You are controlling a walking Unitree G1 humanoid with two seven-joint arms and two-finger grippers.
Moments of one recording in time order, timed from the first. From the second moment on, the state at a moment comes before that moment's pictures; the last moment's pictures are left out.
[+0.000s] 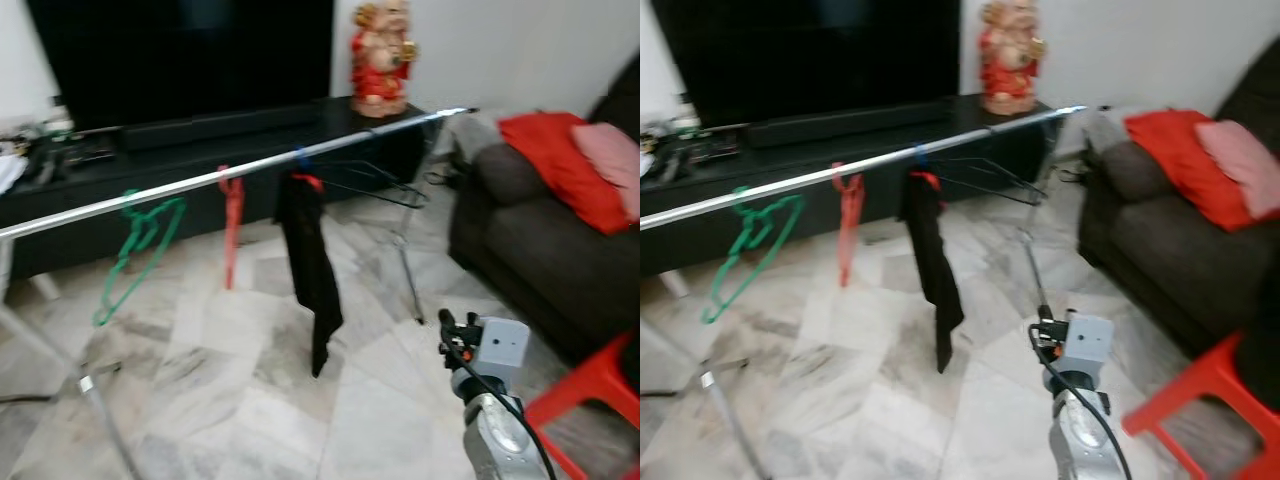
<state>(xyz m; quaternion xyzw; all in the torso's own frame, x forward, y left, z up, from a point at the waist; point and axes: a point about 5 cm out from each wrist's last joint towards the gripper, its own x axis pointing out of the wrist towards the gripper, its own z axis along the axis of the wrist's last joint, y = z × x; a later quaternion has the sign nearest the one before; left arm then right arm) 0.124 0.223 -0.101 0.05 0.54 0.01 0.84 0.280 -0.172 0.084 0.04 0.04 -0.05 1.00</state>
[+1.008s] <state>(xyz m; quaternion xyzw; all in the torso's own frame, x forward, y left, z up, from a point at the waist) 0.148 0.212 -0.095 0.03 0.50 0.02 0.87 0.279 -0.174 0.085 0.05 0.03 -0.06 1.00</state>
